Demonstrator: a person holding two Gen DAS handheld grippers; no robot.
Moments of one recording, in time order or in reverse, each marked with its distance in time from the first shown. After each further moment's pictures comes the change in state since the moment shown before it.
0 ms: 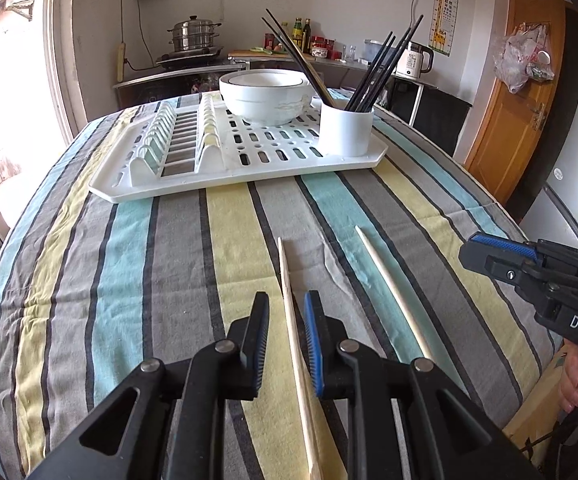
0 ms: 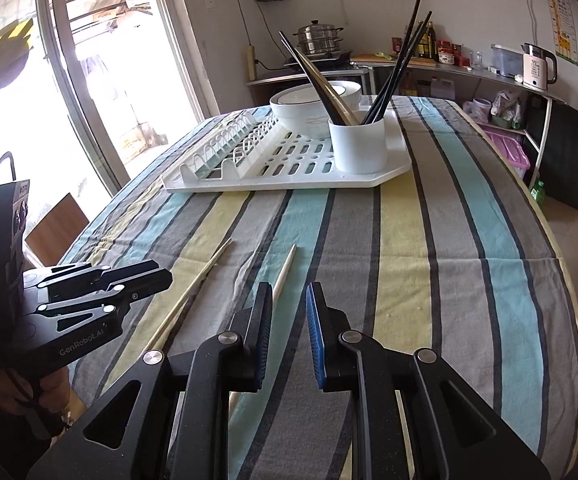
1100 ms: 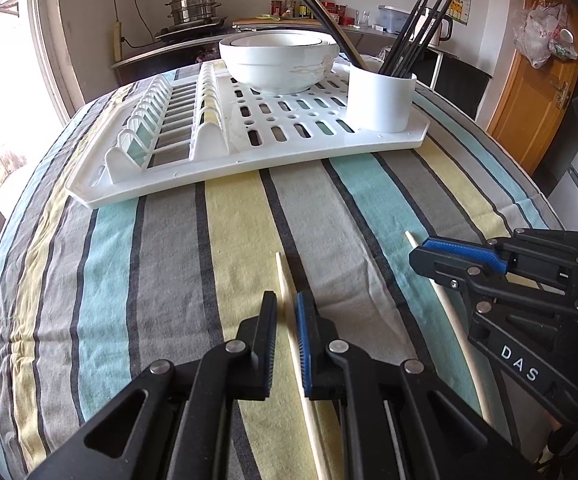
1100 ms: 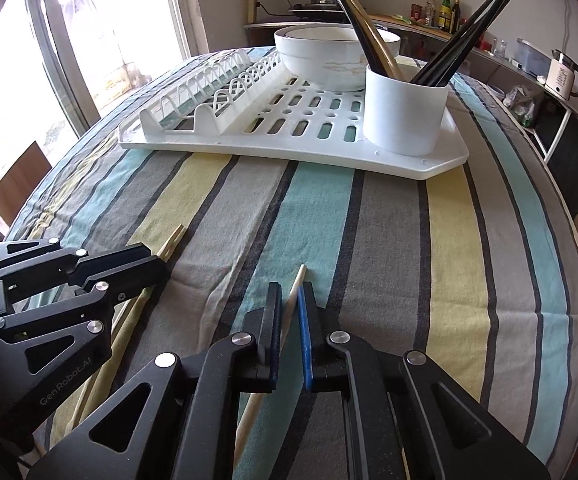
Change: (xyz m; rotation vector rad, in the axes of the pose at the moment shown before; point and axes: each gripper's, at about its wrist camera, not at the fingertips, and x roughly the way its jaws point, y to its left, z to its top) left arm 0.052 0.009 0.027 0.019 0.122 0.059; right arm 0.086 0.017 0.032 -0.095 0.179 -0.097
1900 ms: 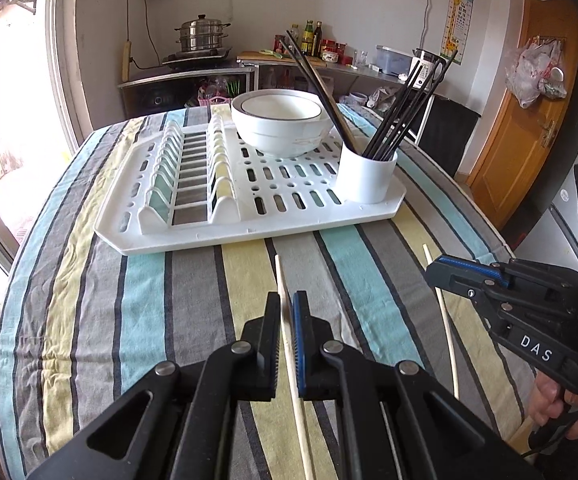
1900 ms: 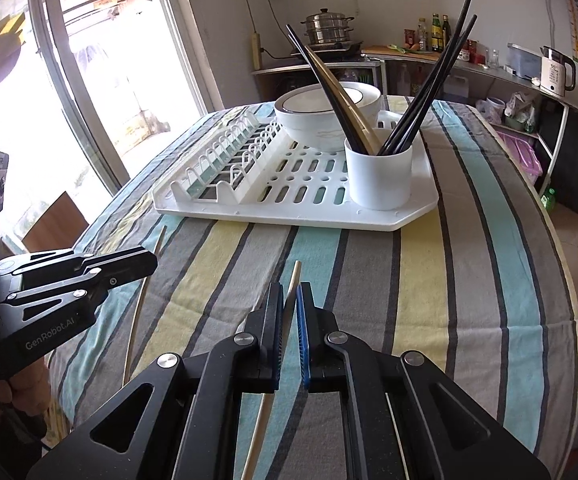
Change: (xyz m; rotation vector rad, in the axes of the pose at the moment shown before) left arm -0.064 0.015 0.024 -0.053 -0.127 -0.061; right arm -0.068 -0.020 0.012 0.066 -0.167 0.100
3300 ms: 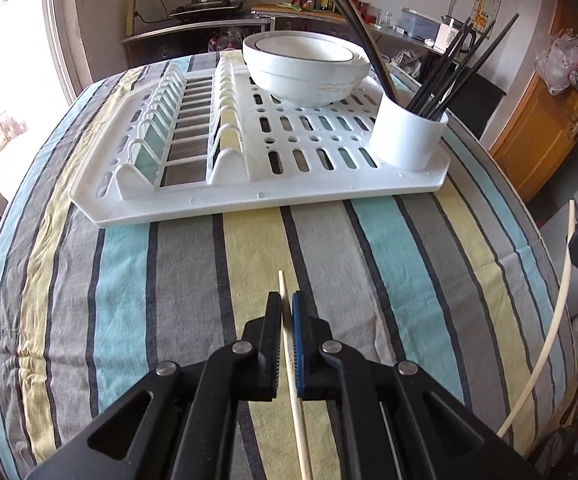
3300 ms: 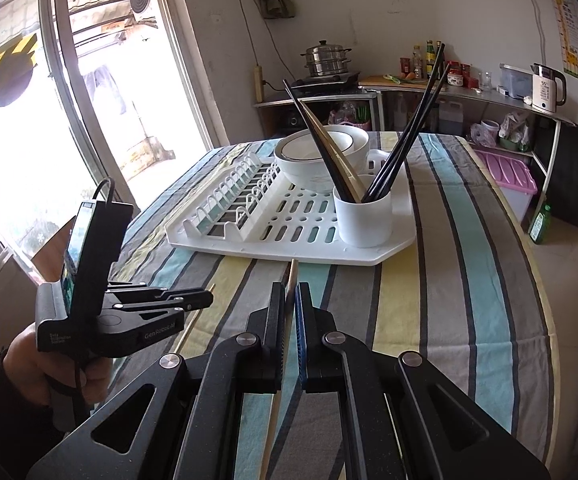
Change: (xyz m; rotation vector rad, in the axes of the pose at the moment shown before) left arm 0.059 0.009 0.008 -0.055 0.170 0.038; right arm -0.039 -0.010 0.007 0.004 -0.100 0.012
